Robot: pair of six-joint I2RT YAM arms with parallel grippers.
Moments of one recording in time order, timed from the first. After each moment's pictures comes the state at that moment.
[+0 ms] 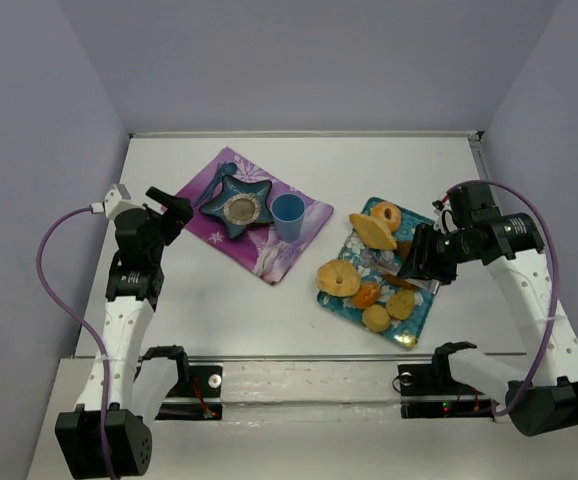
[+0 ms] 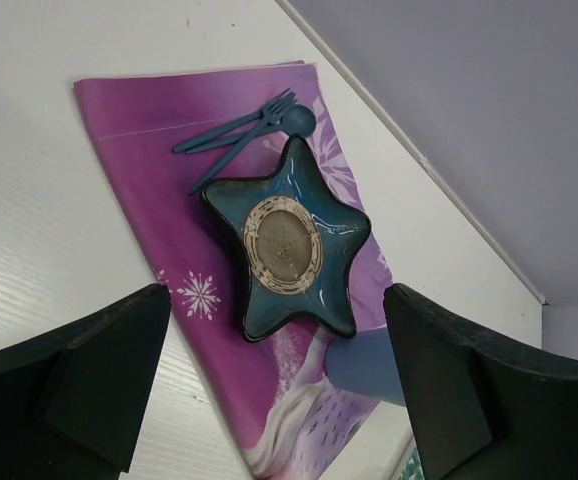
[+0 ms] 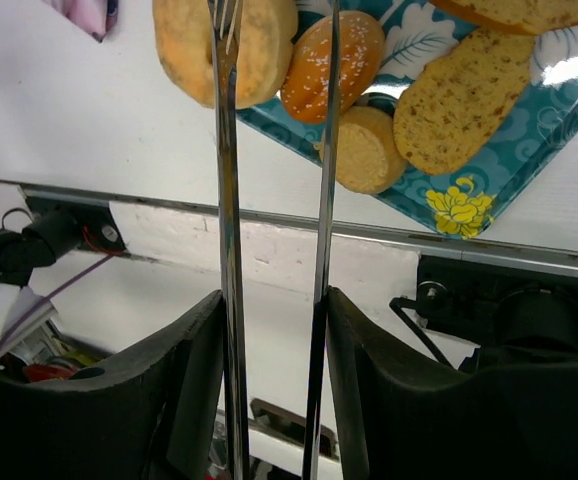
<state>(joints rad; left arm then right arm) 0.02 0.83 0.66 -0.13 -0.07 -0.78 0.18 1.06 1.25 -1.35 -0.37 0.46</state>
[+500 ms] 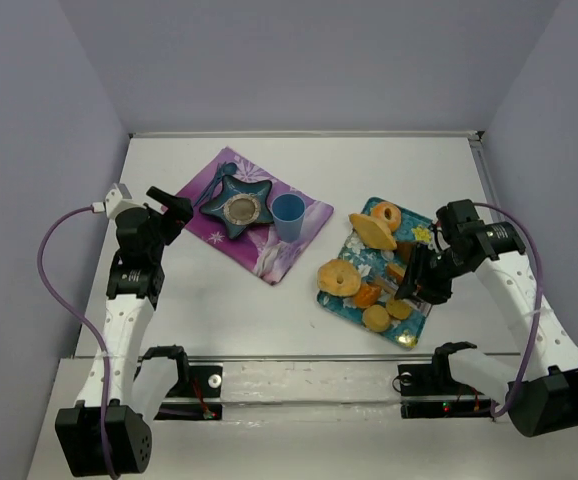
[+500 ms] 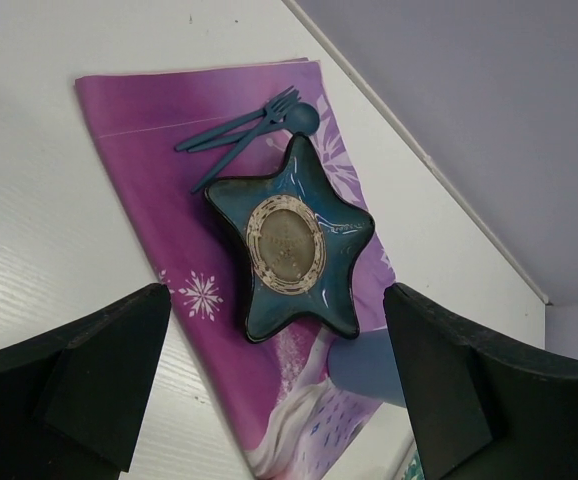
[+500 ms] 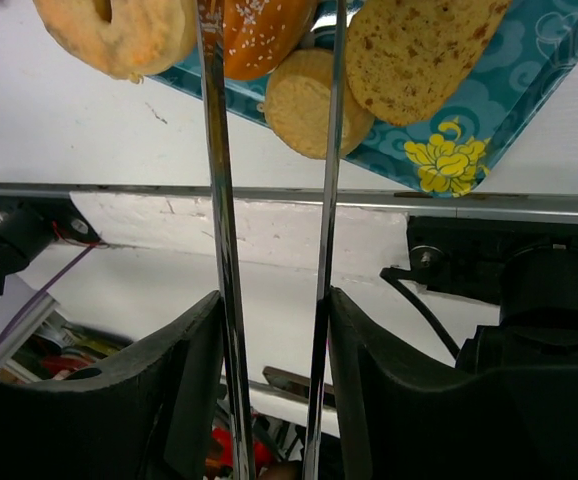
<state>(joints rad) 0.02 0.85 0.66 -0.13 -0.07 -0.78 0.18 1.06 1.07 -1.35 -0.35 0.52</state>
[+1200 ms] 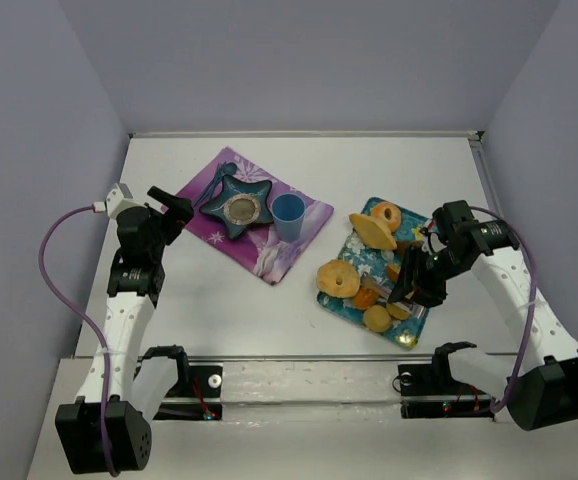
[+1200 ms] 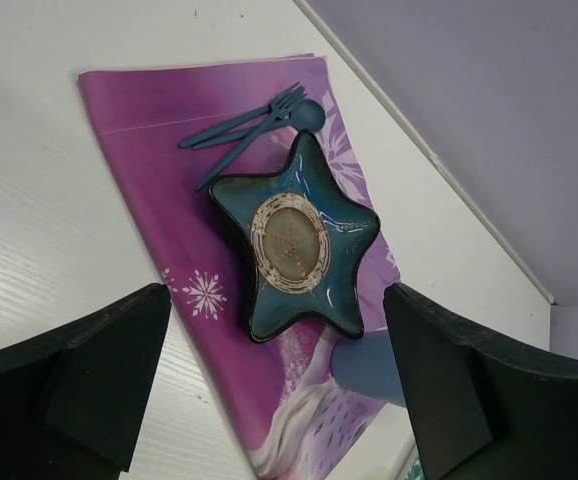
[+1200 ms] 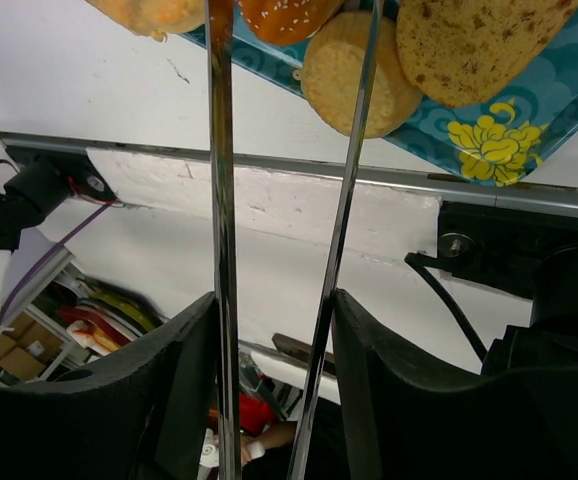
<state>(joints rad) 0.02 0.87 0.66 -0.12 -0.07 -0.78 0.18 1.09 1.04 -1.35 -0.47 0.48</state>
